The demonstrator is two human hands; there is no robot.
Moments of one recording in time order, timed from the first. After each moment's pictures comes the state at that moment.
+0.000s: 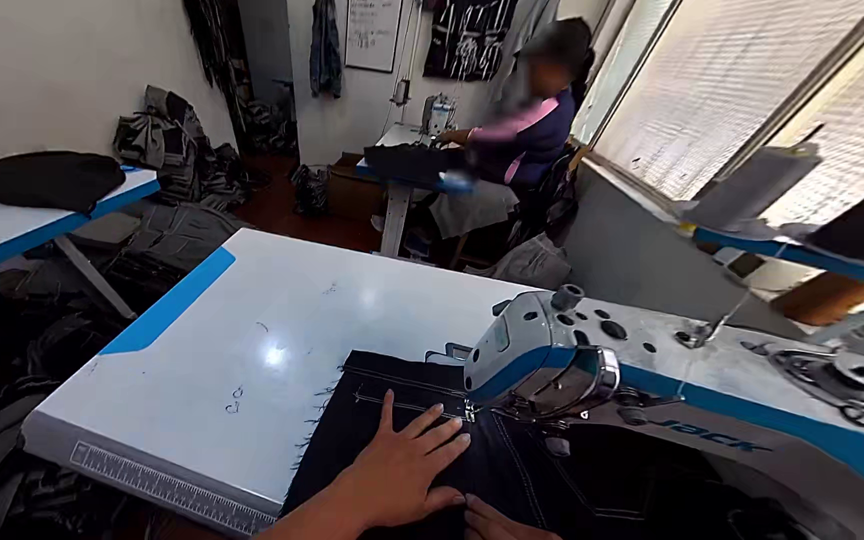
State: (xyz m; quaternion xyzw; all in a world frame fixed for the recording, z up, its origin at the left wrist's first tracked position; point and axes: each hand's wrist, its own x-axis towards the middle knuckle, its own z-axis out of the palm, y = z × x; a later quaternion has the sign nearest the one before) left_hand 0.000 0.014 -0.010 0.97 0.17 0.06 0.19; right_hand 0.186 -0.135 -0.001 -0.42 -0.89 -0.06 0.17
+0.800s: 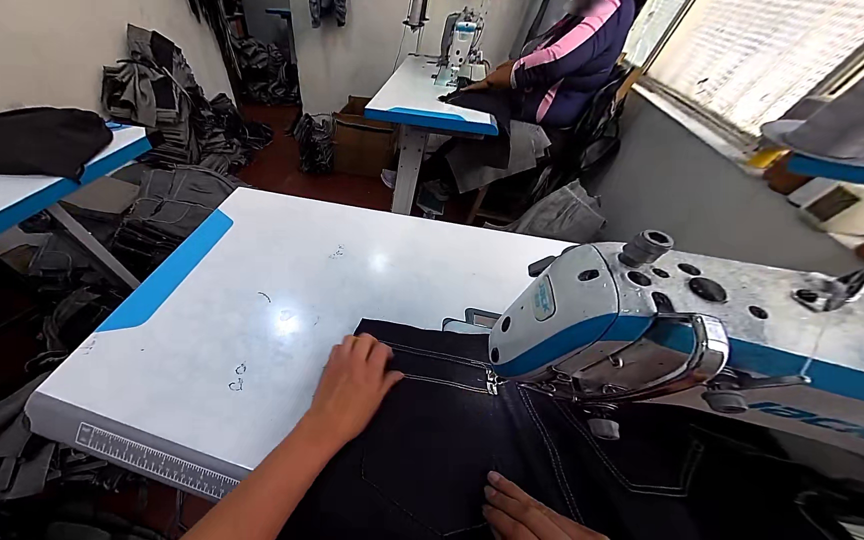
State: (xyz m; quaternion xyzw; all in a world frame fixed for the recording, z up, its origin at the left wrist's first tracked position) left_hand -0.034 0.070 -0.016 0.90 0.36 0.23 0.10; right_hand 0.183 -0.147 -0.026 -0.50 -0.82 -0.06 0.27
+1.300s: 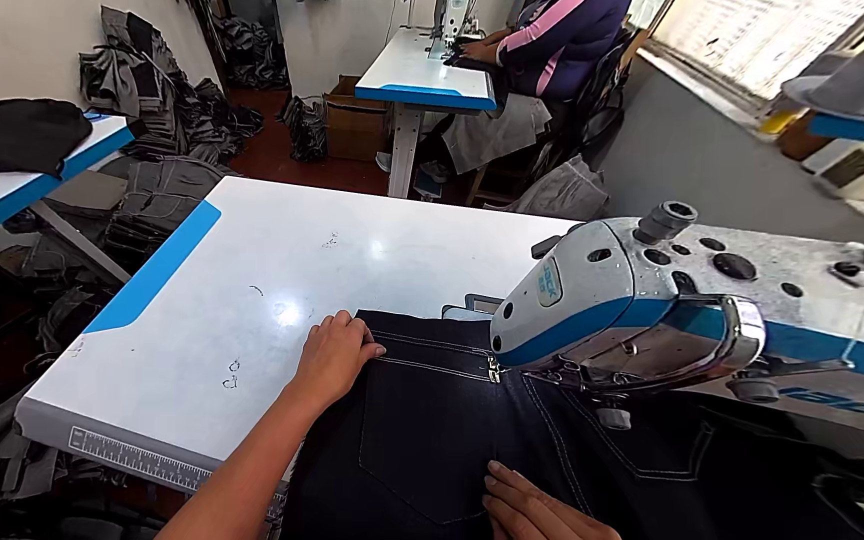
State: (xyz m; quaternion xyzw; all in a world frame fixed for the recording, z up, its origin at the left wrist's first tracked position) left_hand -0.040 0.099 0.023 0.85 0.47 0.07 0.21; right_hand 0.173 -0.147 -0.026 -0.52 -0.80 -0.09 0.27
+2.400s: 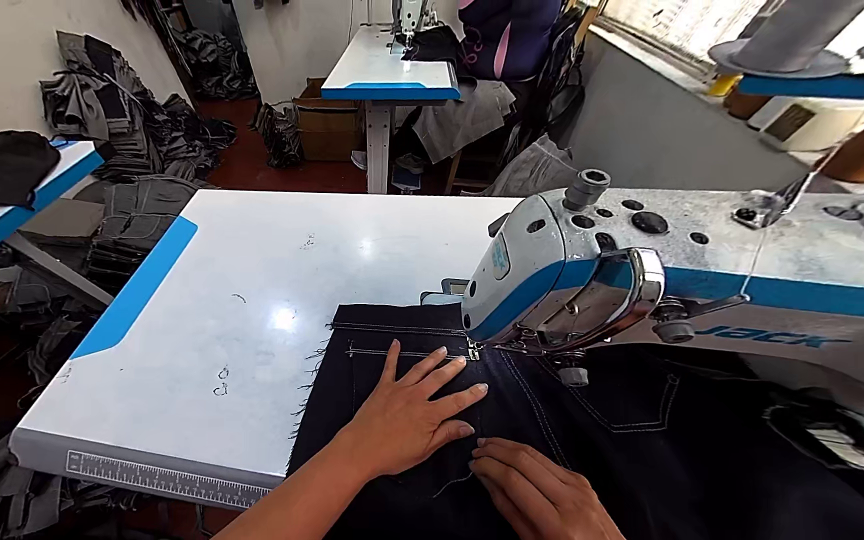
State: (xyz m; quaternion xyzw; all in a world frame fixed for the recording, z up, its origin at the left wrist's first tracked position) left_hand 0.003 0.023 -0.017 0.97 0.14 0.10 0.17; right_hand 0.177 -0.139 -0.036 -0.49 -0.79 -0.09 0.35
